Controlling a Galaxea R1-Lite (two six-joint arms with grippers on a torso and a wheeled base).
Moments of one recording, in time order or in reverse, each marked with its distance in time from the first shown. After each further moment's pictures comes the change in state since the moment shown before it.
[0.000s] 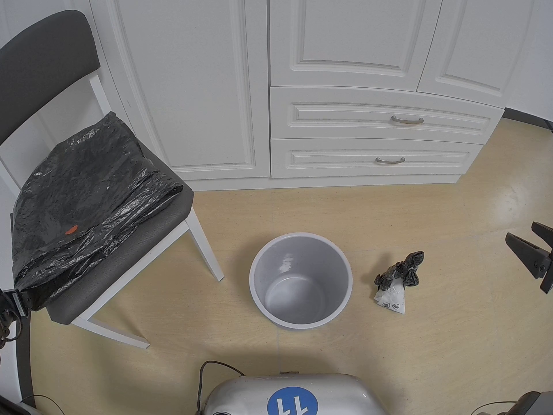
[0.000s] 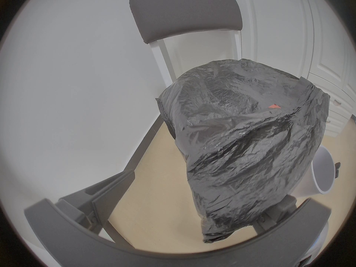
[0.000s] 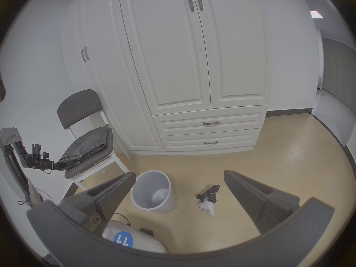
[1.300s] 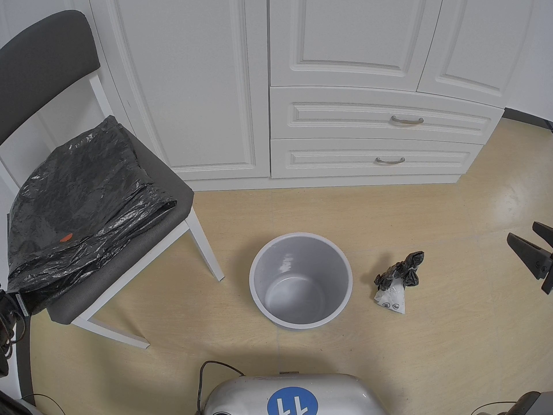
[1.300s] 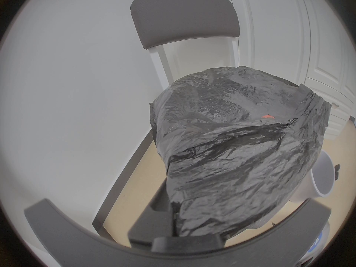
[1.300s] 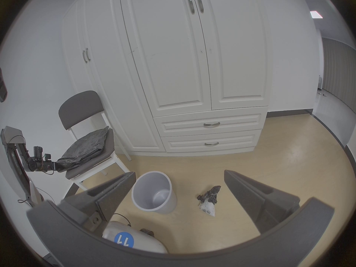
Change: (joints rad) left arm -0.027 0.064 0.087 -0.217 0.000 -0.040; right arm -0.001 -0.010 0.002 0.000 0.007 0.000
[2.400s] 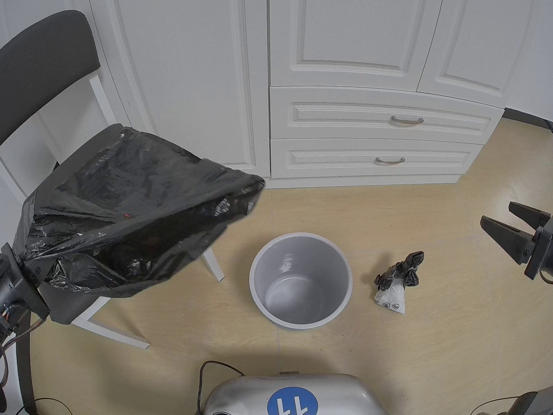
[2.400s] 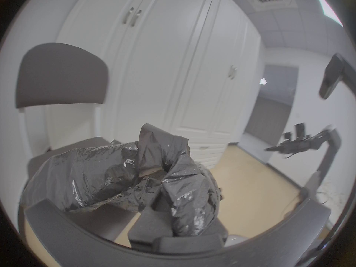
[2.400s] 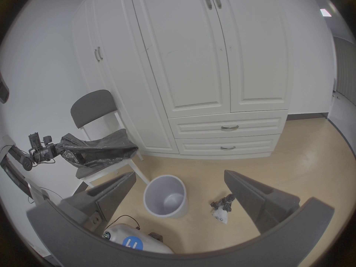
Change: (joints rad) left arm -0.678 -0.446 -0.100 0.037 -0.341 -0.299; right arm 0.179 0.146 -0.071 -0.086 -0.050 -0.006
